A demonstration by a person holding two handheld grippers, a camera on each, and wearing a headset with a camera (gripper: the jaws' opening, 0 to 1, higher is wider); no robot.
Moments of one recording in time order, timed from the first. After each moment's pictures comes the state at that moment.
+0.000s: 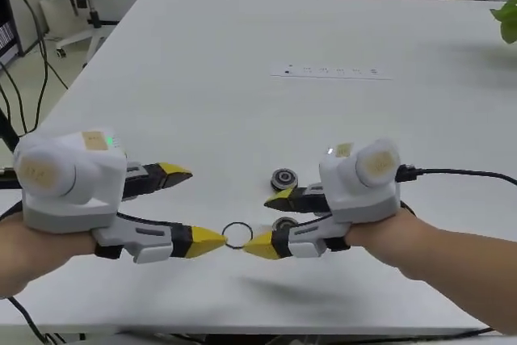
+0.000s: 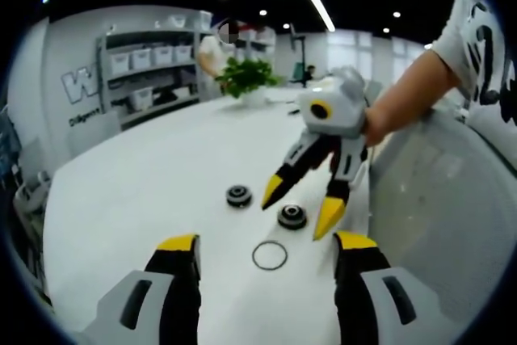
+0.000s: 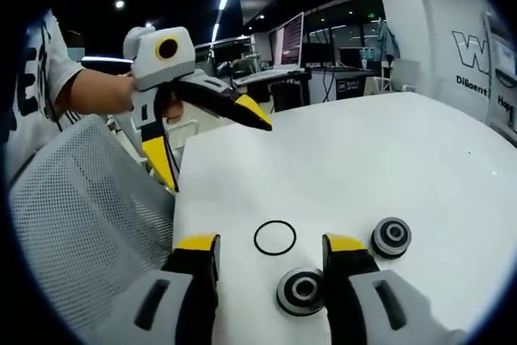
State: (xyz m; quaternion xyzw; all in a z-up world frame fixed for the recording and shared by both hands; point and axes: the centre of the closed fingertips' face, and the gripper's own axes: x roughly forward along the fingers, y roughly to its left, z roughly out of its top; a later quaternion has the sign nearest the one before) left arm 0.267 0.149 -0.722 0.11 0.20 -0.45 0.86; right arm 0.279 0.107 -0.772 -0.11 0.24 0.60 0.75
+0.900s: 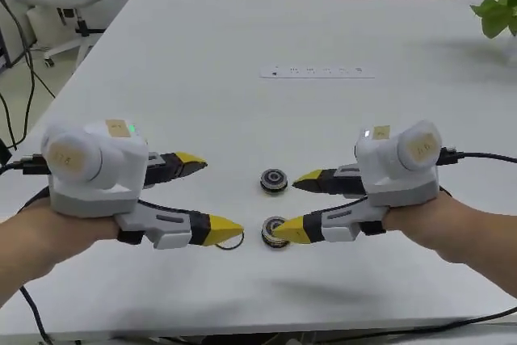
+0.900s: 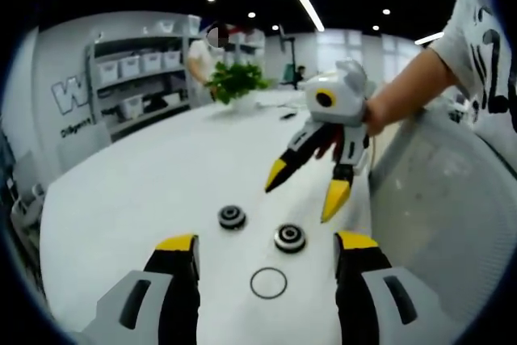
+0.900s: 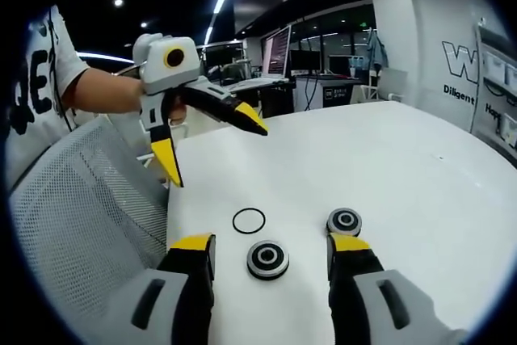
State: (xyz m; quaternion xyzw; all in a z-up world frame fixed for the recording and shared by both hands) left arm 0.282 0.118 -0.713 0.13 0.19 -0.47 0.85; right arm 0.295 0.058 -0.752 -0.12 0.22 0.58 0.78
